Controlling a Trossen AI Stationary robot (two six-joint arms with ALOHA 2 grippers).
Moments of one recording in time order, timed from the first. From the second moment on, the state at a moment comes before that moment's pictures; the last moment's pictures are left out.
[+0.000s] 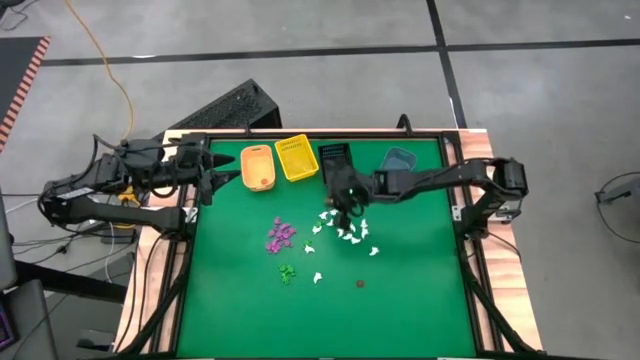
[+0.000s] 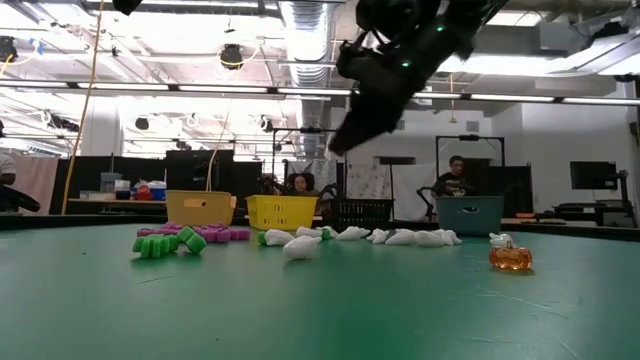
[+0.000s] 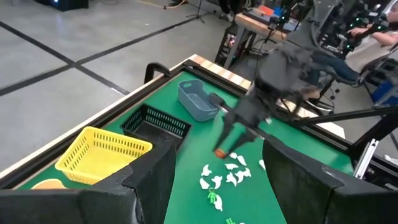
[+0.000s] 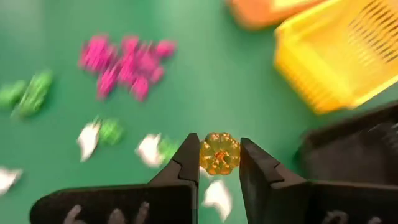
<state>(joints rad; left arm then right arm) 0.10 0.67 1.07 -0.61 -0.25 -0.36 -0.12 1.59 1.10 -0.19 0.08 0.06</state>
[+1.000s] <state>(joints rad) 0.10 0.67 1.07 -0.60 -0.28 -0.36 -0.27 2.02 1.62 0.12 -0.07 0.02</state>
